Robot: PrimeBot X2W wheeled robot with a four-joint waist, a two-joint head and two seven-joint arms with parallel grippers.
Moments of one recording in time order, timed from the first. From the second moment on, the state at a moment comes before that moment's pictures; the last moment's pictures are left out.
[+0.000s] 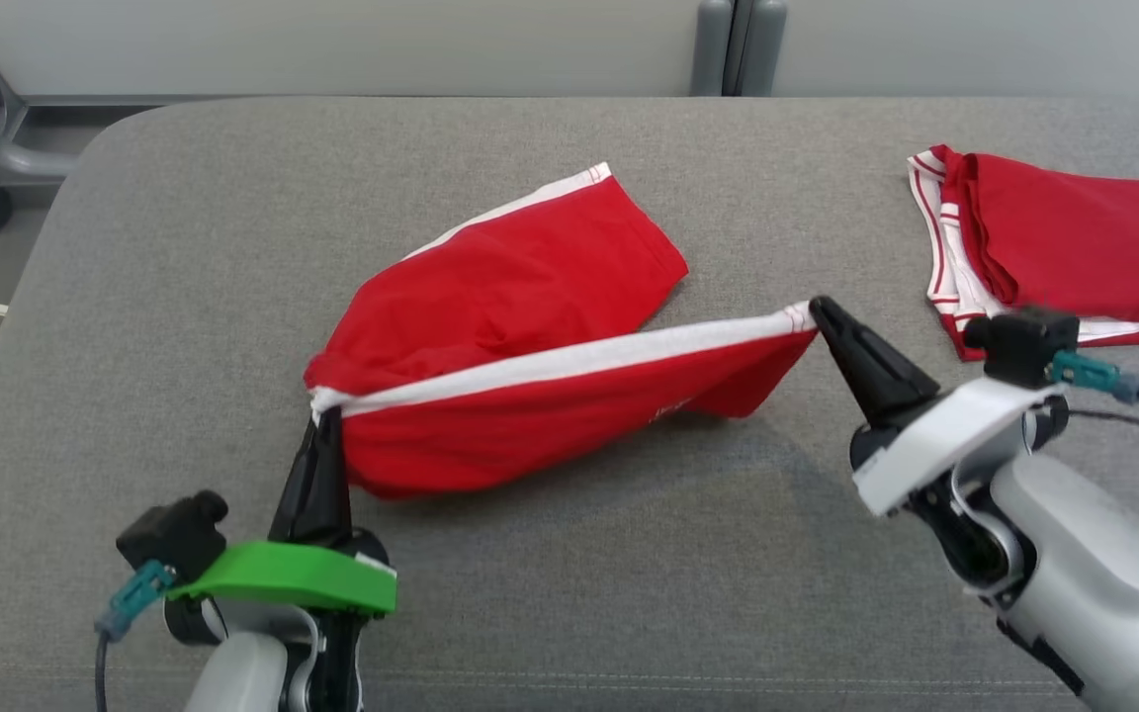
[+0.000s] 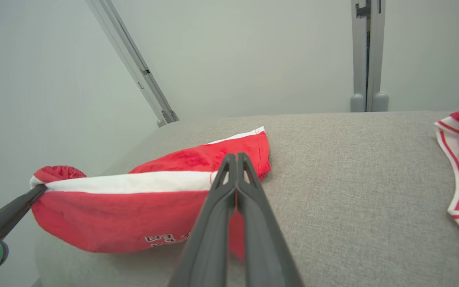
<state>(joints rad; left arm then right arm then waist) -0.16 0.05 -0.18 0.33 -0.68 -0.10 -0.26 -0.49 -0.47 0.69 0.30 0.95 0.13 -0.26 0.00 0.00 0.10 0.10</state>
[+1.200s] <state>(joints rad) -0.84 0.05 -0.48 0.88 -0.96 -0.12 -0.26 -1.32 -0.27 1.03 1.18 0.95 0.13 -0.25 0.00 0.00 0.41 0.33</state>
